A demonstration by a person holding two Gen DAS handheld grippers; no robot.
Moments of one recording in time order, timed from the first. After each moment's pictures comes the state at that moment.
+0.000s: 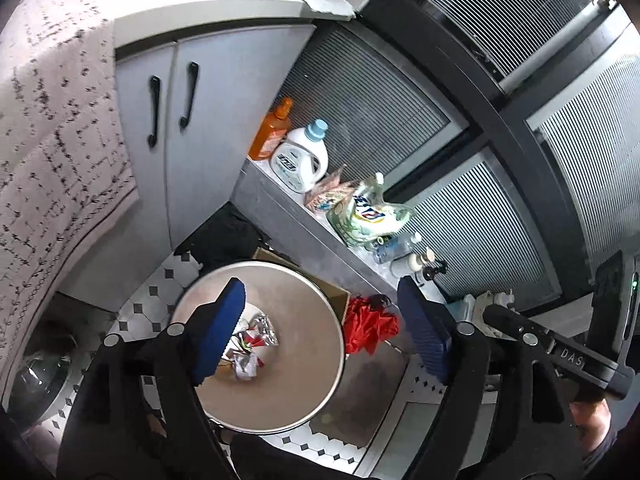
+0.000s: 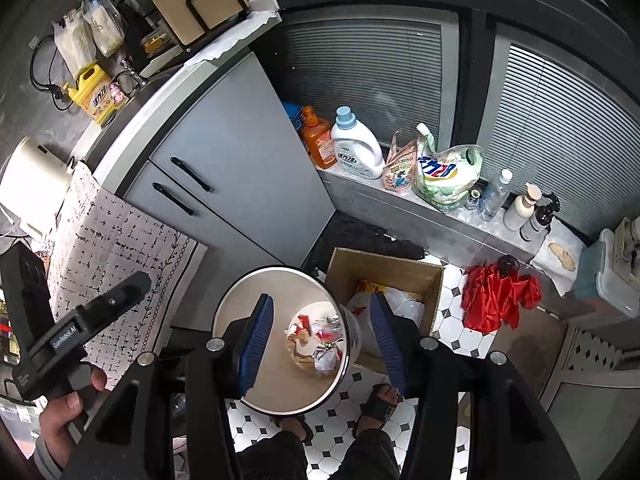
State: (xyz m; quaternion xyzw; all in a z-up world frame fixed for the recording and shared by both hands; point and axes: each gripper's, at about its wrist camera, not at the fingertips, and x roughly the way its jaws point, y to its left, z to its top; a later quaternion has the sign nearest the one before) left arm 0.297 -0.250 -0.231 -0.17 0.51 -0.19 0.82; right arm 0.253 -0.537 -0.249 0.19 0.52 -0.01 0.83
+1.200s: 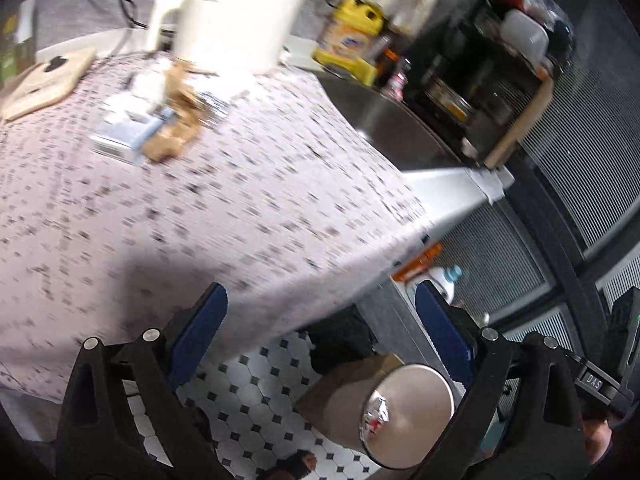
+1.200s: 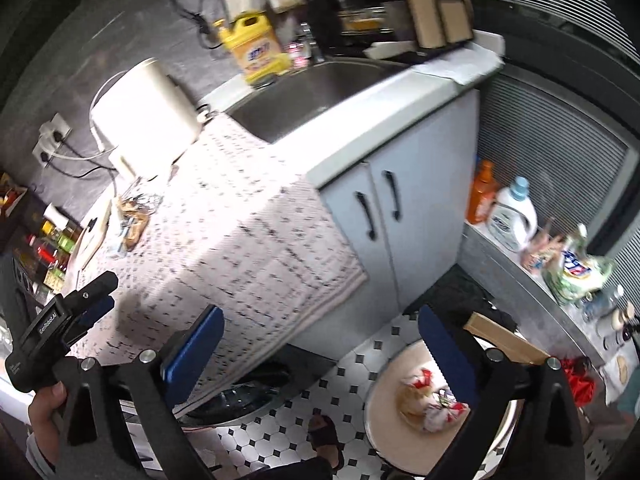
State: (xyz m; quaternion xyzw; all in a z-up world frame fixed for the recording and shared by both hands) left arm 0.244 0.036 -0.142 -0.23 0.38 0.06 0.89; right arm 0.328 -0.289 -0.179 0.10 0.46 0.18 0.86
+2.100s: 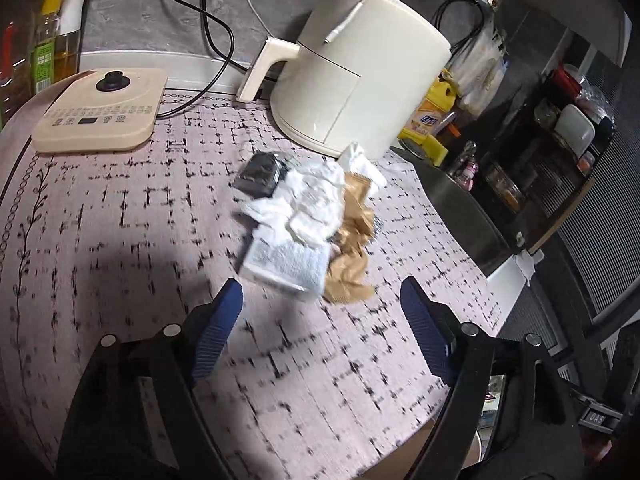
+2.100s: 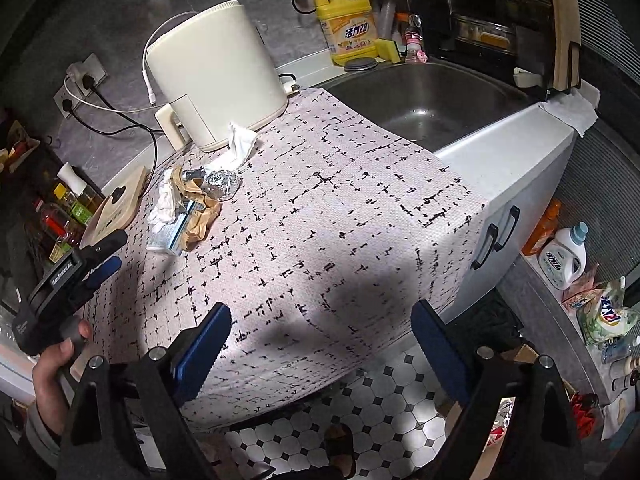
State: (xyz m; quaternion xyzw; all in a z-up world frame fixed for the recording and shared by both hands) left arm 0.254 0.227 -0.140 -0.27 0.32 0.10 0.90; right arm 0.345 -0.103 -0.161 0.05 0.46 0.23 0.86
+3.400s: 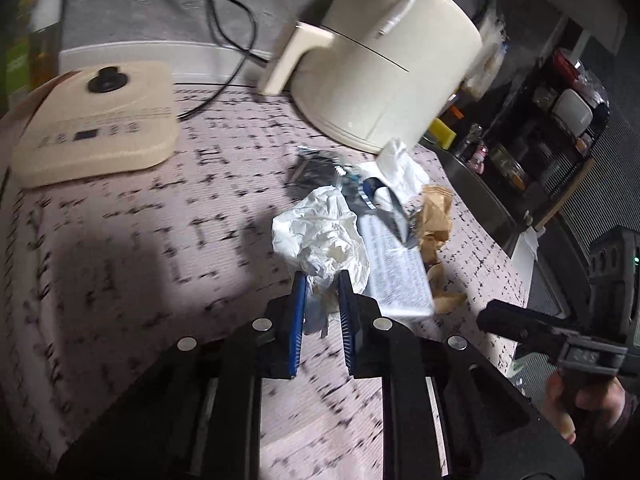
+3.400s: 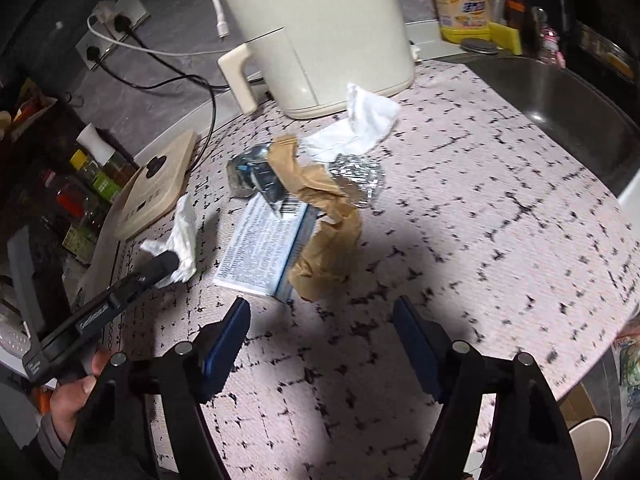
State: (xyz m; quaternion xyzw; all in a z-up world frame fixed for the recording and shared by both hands) left arm 0.254 0.312 -0.167 -0.25 0.35 0.05 0.90; right arm 0.385 0.080 -0.189 0.02 0.49 0.32 0.81
